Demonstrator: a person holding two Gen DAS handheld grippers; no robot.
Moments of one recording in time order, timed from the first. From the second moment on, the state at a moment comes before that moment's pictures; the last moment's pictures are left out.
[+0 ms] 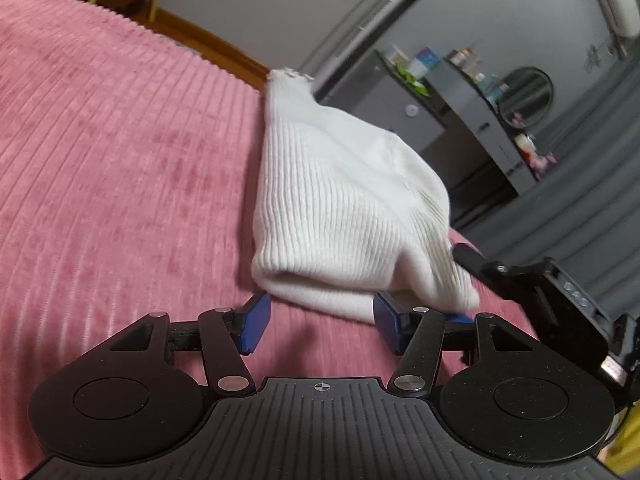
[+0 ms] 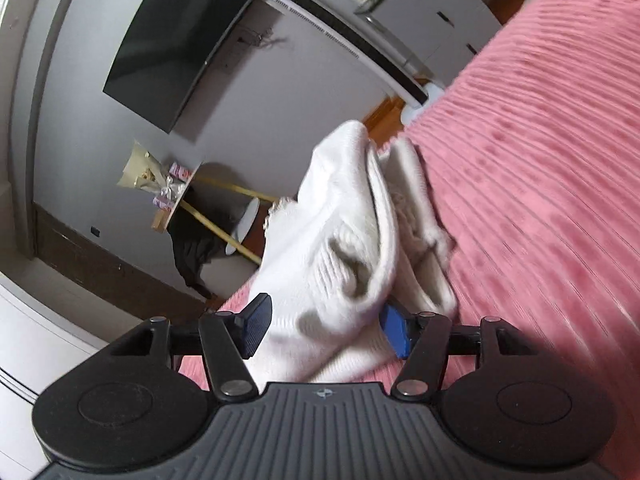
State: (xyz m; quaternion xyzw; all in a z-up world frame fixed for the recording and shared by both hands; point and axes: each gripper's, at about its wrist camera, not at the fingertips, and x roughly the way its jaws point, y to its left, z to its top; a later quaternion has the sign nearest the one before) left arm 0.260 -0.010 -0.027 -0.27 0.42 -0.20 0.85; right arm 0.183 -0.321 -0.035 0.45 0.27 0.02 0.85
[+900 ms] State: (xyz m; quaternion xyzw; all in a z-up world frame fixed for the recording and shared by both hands) left arm 0.288 -0.004 -0.037 -0.37 0.43 -0.14 0.81; right arm 0.192 -0.345 -0.059 0.48 0.29 0.07 0.83
